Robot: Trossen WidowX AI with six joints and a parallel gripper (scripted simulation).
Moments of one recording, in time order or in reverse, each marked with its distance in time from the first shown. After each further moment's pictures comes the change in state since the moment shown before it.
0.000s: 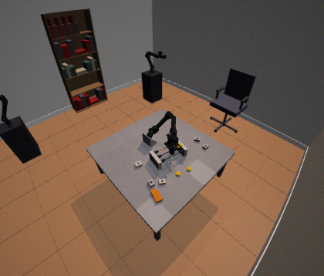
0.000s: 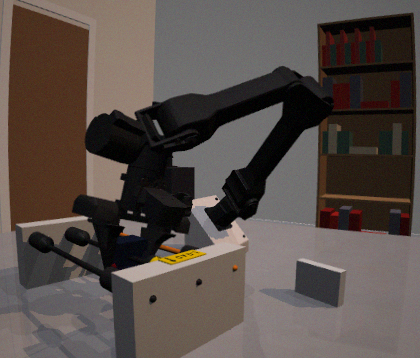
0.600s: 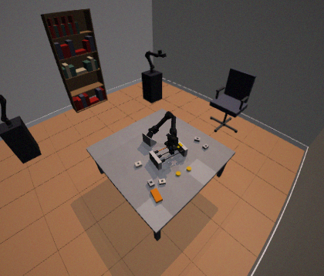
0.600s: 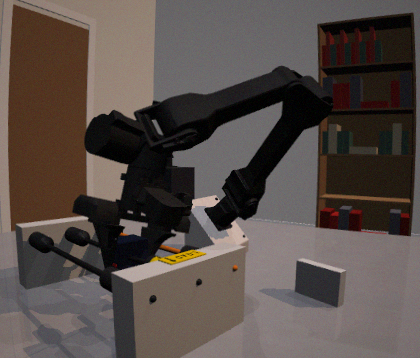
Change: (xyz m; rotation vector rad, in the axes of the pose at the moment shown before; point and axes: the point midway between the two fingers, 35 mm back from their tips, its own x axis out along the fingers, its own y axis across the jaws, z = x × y) arm -0.001 0.001 -0.001 0.005 0.001 0.008
